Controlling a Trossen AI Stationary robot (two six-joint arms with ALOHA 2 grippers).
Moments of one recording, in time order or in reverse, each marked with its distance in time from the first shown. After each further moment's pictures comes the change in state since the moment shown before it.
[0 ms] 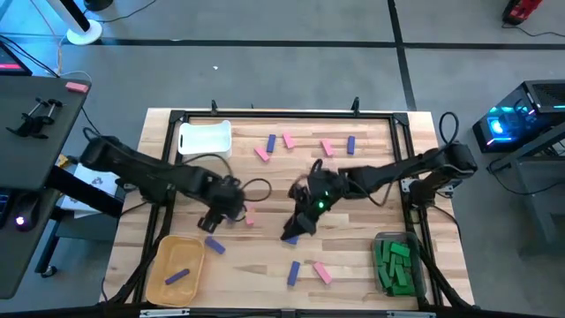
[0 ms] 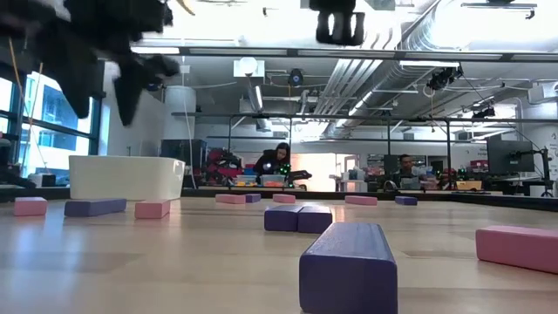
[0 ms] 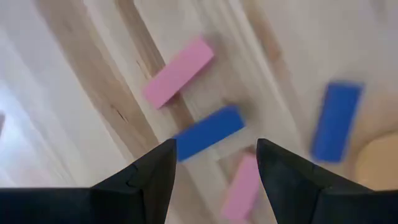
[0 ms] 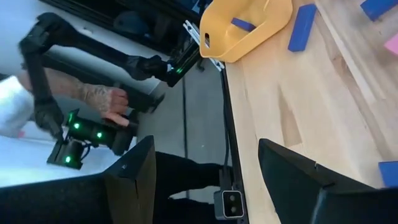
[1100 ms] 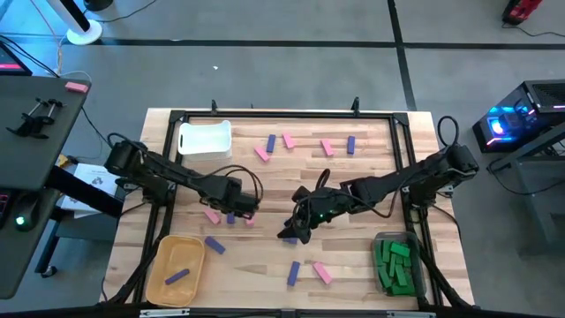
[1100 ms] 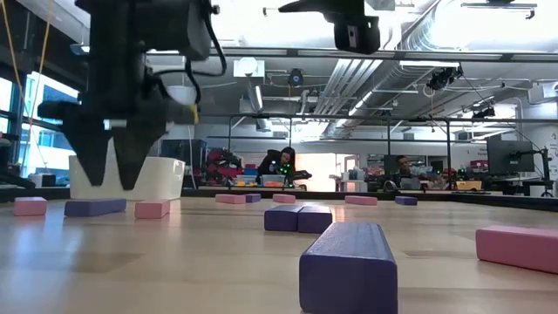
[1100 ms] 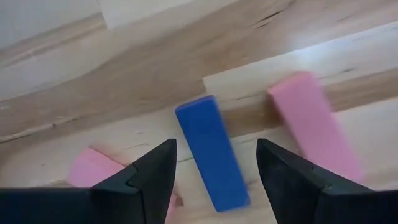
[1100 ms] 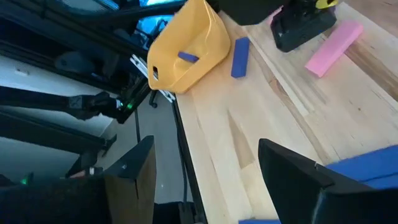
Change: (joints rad) left arm 0.040 0.248 -0.035 0.053 -0.085 -1.728; right arm 0.095 0.000 0.000 -0.083 0.356 0.042
